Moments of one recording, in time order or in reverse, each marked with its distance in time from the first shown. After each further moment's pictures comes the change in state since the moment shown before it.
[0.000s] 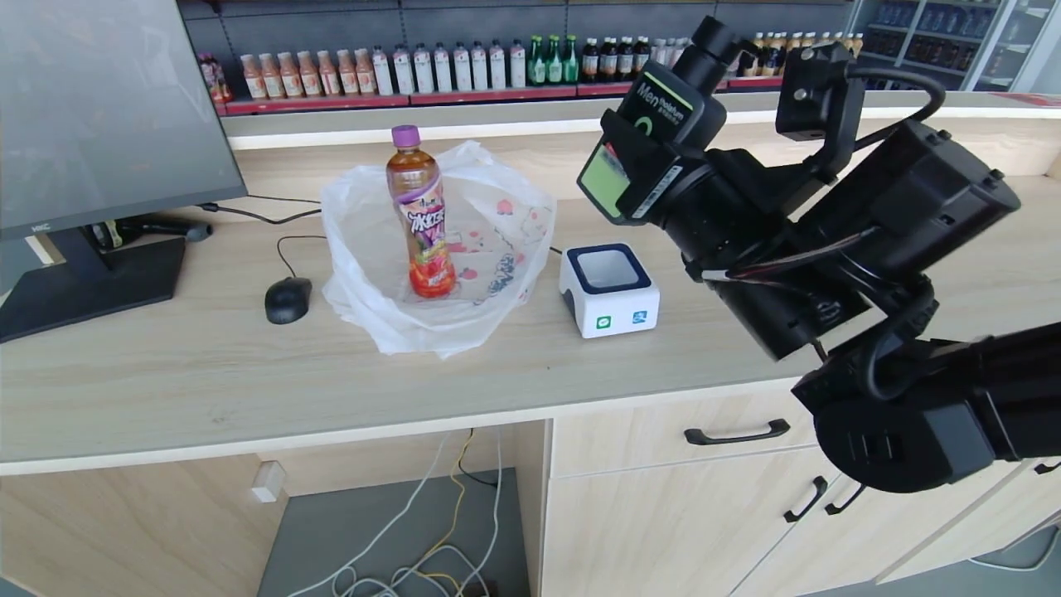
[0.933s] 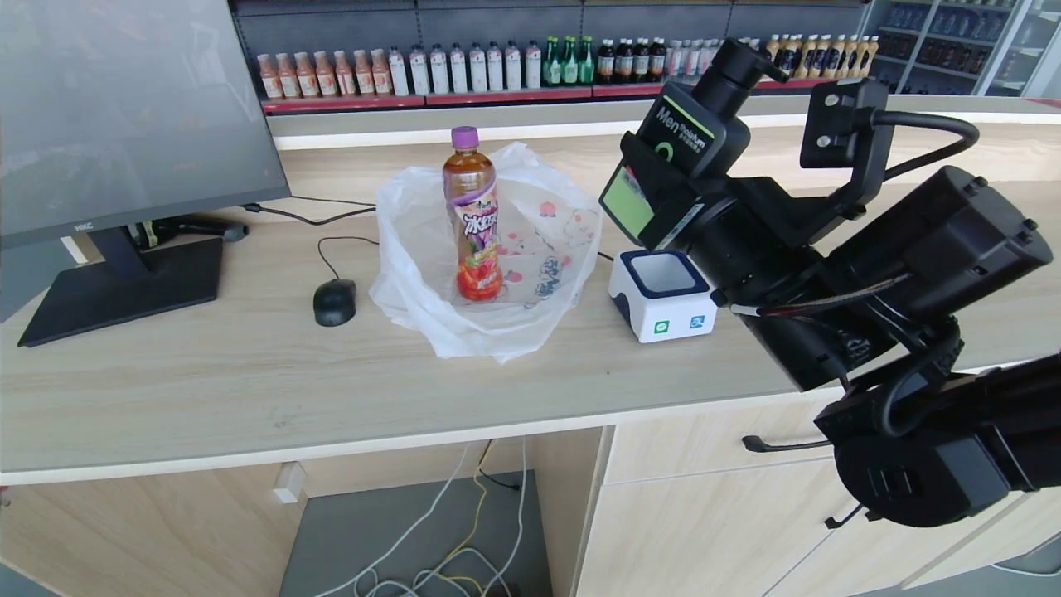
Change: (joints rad) left arm 0.000 0.000 0.000 0.000 0.000 -0.004; right arm -0.031 -0.014 0.128 -0.143 0.044 -0.089
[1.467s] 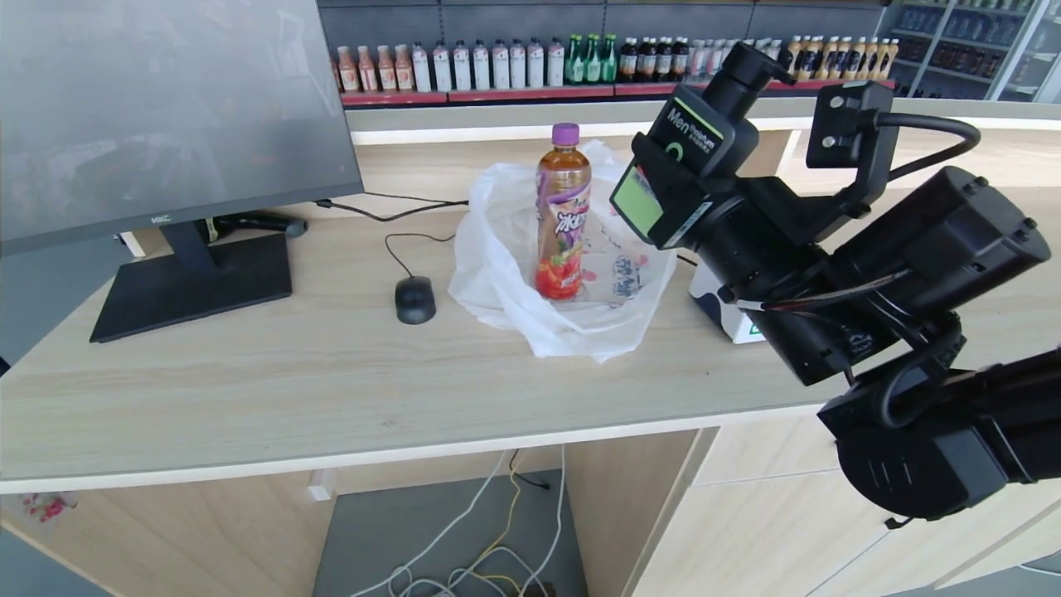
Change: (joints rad) left arm 0.000 0.000 0.000 0.000 0.000 0.002; right arm -0.031 0.001 0.004 0.001 -0.001 0.007
